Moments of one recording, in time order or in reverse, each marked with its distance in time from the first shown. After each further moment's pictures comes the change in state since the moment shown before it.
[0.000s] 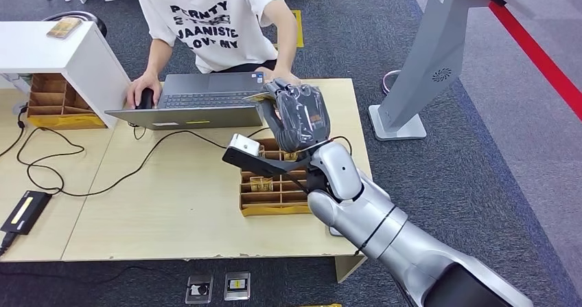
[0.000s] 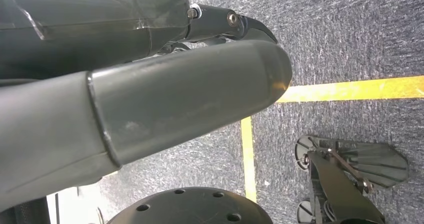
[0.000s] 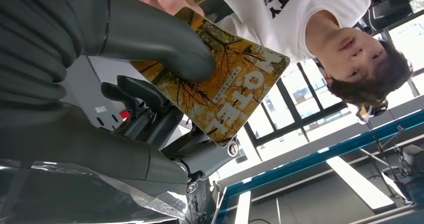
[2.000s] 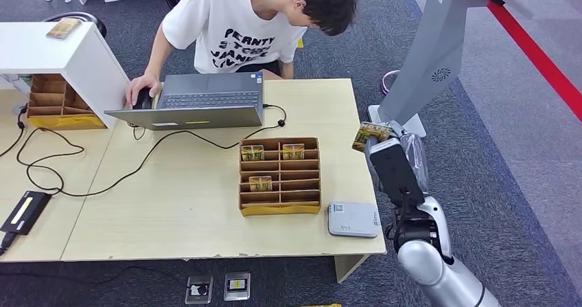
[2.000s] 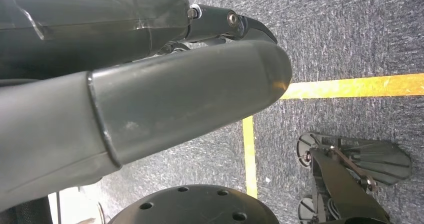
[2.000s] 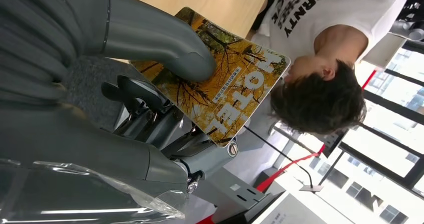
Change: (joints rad) left arm 0.006 0.036 -0.031 0.000 -0.115 -0.084 -0.004; right arm -0.065 -0.202 -0.088 0.011 0.541 -0.174 0.346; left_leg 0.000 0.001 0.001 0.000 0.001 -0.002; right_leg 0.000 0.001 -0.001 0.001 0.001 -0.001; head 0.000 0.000
